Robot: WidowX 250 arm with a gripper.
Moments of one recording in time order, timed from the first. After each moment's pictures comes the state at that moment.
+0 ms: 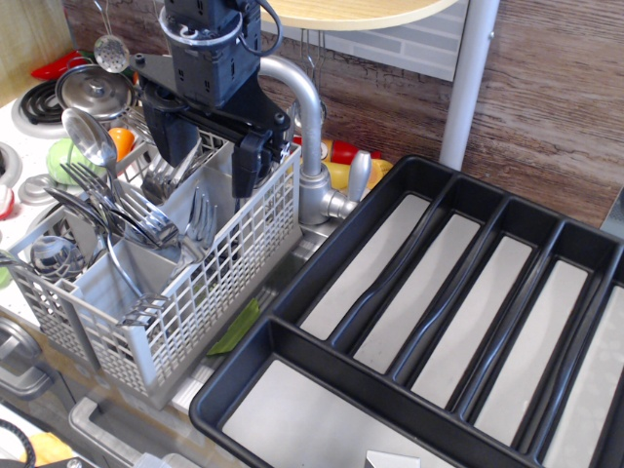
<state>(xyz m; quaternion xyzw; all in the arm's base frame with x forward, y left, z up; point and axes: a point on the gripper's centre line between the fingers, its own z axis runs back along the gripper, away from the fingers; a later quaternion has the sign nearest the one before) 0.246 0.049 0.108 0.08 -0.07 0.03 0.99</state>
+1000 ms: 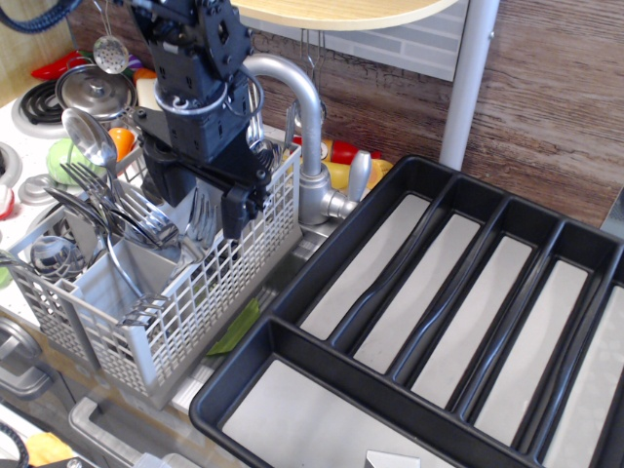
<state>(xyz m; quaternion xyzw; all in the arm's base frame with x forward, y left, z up) 0.248 0.061 0.062 0.07 -0.09 -0.01 0.99</state>
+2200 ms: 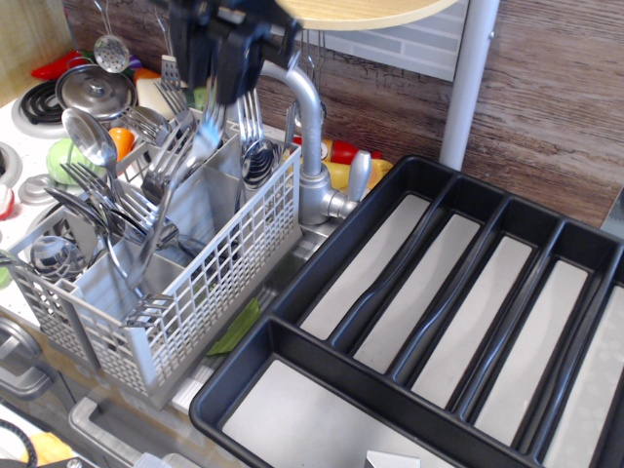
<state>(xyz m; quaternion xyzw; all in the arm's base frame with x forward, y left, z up) 0.275 0.053 0.170 0.11 -0.01 0.02 0.99</state>
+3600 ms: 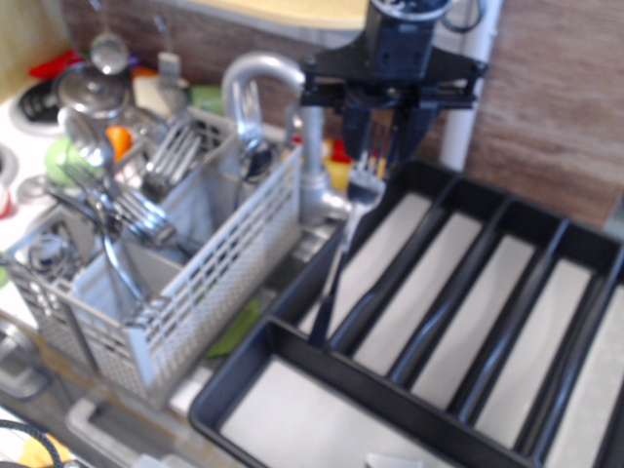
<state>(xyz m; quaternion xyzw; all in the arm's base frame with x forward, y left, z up) 0.305 -0.040 0.117 0.04 -0.13 0.28 0.95</state>
